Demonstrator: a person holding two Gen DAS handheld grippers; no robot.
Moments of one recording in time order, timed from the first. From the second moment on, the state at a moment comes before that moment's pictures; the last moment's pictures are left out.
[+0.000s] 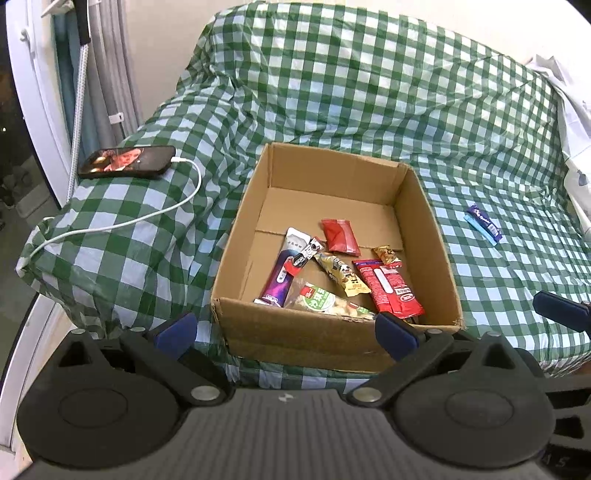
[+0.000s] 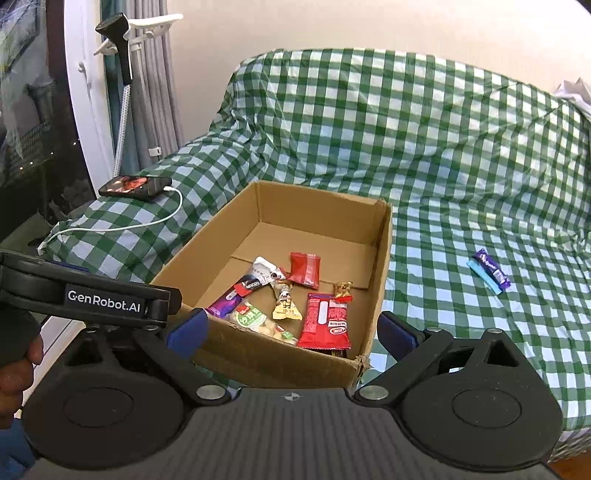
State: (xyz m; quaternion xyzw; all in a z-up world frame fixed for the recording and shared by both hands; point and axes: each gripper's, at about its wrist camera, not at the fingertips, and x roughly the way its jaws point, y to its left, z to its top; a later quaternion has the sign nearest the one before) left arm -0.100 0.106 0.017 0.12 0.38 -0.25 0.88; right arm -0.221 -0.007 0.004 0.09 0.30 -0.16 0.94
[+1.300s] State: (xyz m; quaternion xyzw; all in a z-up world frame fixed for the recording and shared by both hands) left arm -0.122 0.118 0.025 0.11 0.37 -0.26 0.88; right arm -0.244 0.002 0.012 0.09 0.28 -0.17 0.94
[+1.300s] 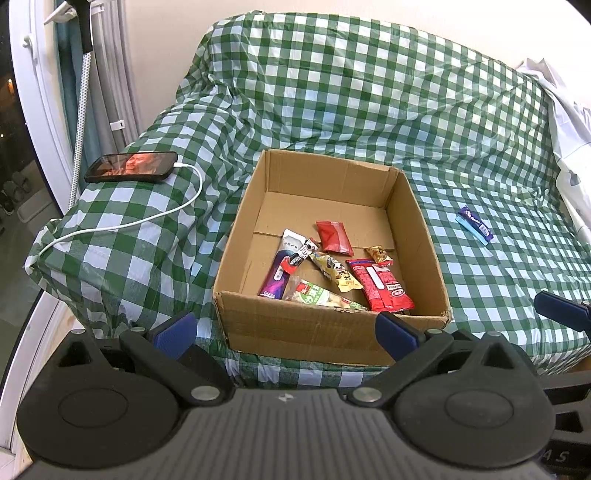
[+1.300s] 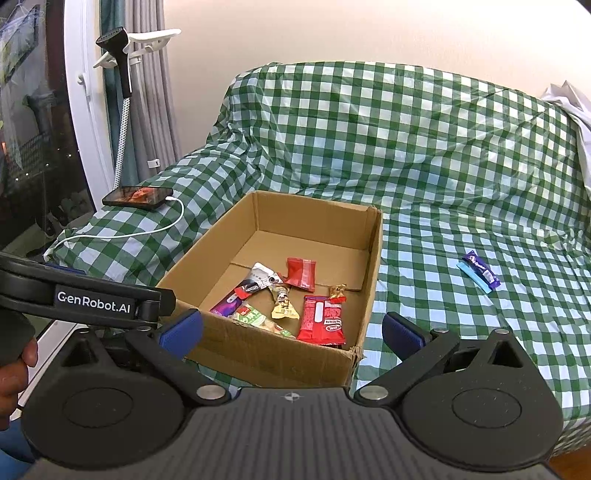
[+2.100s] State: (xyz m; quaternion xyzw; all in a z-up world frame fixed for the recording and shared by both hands) left arm -0.117 0.115 0.017 0.12 0.38 -0.26 0.88; right arm -0.243 0.000 0.012 0.09 0.28 -0.17 0.94
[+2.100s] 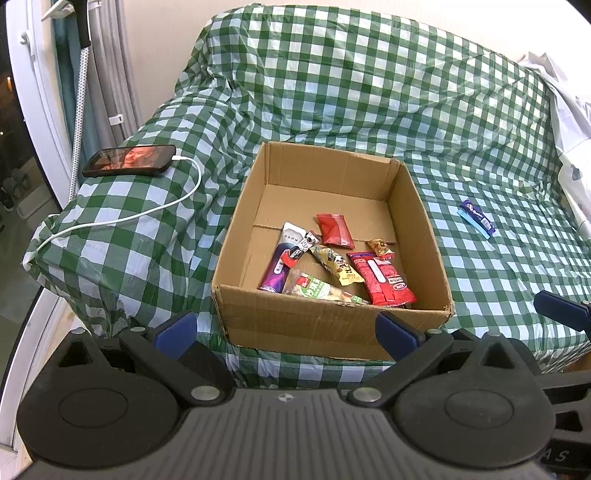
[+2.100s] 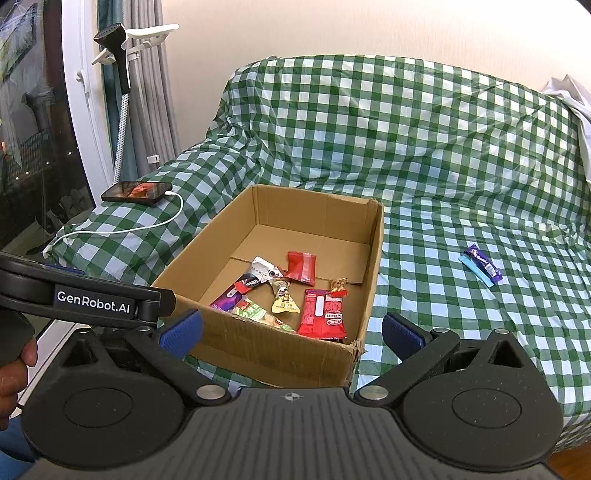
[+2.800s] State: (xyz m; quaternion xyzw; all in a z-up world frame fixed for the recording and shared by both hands) left arm -0.112 0.108 0.011 0.13 0.40 -0.25 0.87; right arm -0.241 -0.006 0.009 0.09 0.29 -0.17 0.94
